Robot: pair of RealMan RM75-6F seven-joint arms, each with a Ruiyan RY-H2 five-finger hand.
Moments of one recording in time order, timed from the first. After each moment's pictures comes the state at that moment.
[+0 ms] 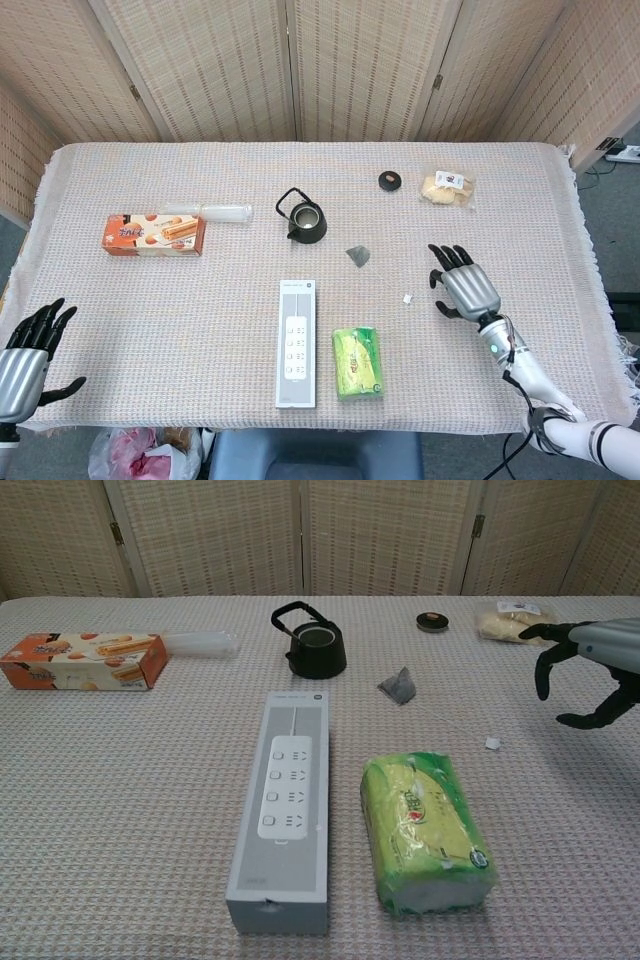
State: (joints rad) left arm -0.08 -1.09 0.01 -1.61 1.58 1.51 0.05; right arm 0.53 -1.39 0.15 -1.37 -1.32 0.91 -0.22
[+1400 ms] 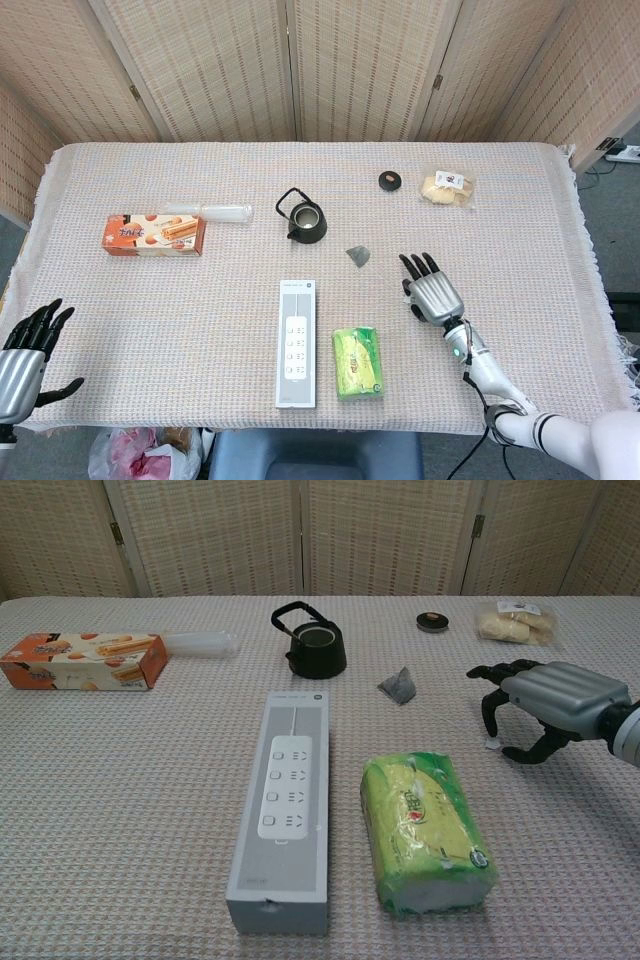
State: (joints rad) left arm -0.08 -1.08 0.01 -1.60 1.58 1.51 0.02; right arm 0.60 -1.67 0.09 -1.07 -1.35 0.95 -0.27
